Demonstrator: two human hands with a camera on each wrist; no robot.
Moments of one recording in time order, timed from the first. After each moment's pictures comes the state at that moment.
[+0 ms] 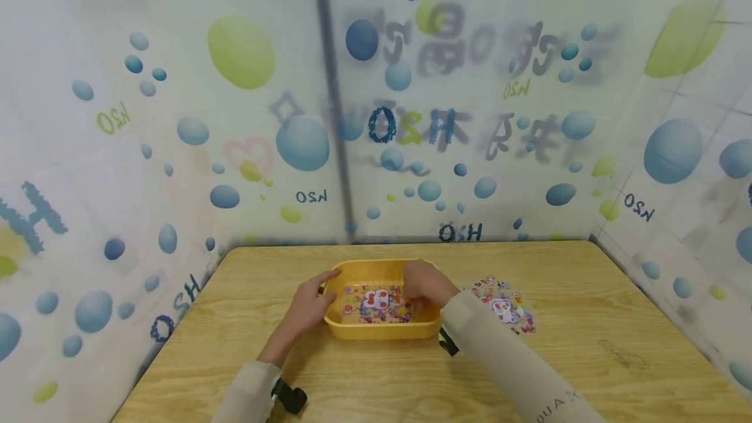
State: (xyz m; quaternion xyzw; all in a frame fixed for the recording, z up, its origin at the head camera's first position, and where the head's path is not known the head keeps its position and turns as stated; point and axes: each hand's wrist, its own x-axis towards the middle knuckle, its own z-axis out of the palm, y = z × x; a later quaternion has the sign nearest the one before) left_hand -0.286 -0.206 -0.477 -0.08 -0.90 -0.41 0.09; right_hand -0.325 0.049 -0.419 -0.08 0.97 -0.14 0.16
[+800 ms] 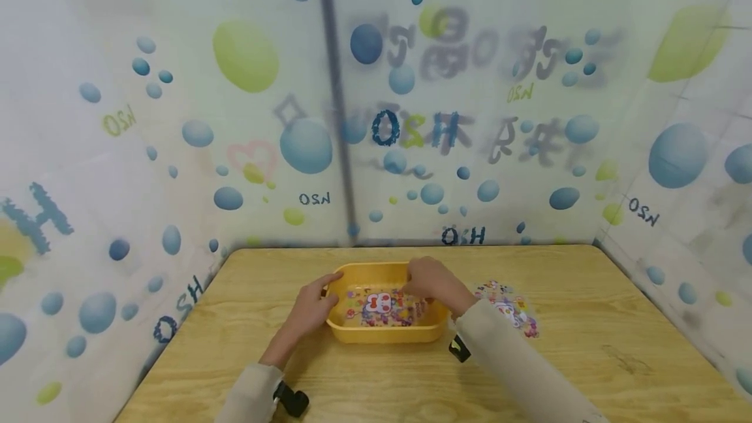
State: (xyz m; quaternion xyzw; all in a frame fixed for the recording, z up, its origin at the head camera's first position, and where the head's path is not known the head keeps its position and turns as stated) left_hand -0.283 -0.205 -0.476 -0.07 -0.90 -0.42 0.09; right_hand -0.311 0.062 -0.402 -0.13 0.97 -0.19 0.11
